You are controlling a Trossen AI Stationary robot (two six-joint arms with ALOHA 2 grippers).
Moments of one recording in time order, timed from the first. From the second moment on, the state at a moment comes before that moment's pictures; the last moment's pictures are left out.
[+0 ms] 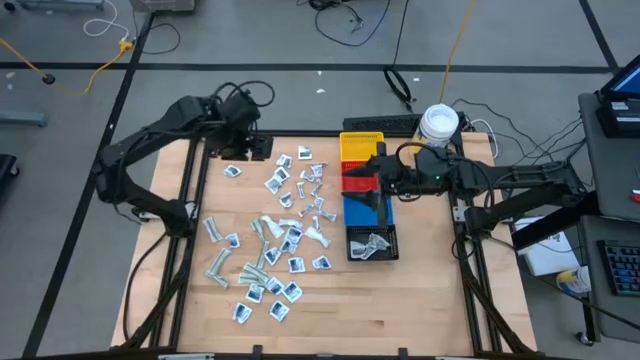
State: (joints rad) left arm 0.50 1.41 1.62 -1.39 0.08 -0.93; right arm 0.03 1.20 1.20 -0.10 0.05 0.06
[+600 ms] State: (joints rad) left arm 0.51 1.71 1.62 -1.48 0.00 -0.88; right arm 0.03 1.20 1.20 -0.10 0.02 -0.05
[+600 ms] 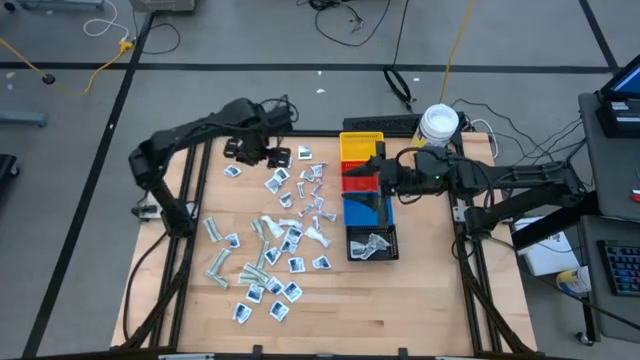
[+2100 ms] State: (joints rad) left arm 0.27 1.82 1.10 -0.73 -0.04 -1.13; right arm 0.04 1.18 1.20 -0.09 -0.03 -0.18
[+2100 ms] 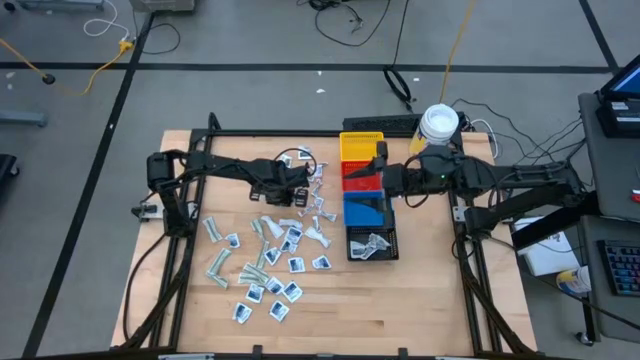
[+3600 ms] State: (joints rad) left arm 0.14 1.17 1.22 -0.25 -0.10 -0.16; right arm 0.01 1.35 1.46 -0.15 0.17 0.06
